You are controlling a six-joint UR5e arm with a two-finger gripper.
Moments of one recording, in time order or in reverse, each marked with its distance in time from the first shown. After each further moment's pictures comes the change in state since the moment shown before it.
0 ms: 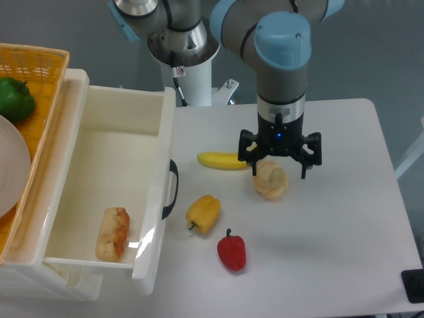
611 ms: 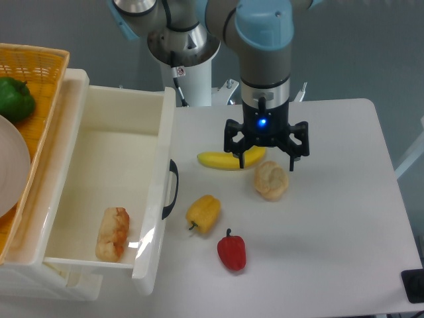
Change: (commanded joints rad) arm -0.014 0.086 -0.014 -0.008 -0.003 -0.017
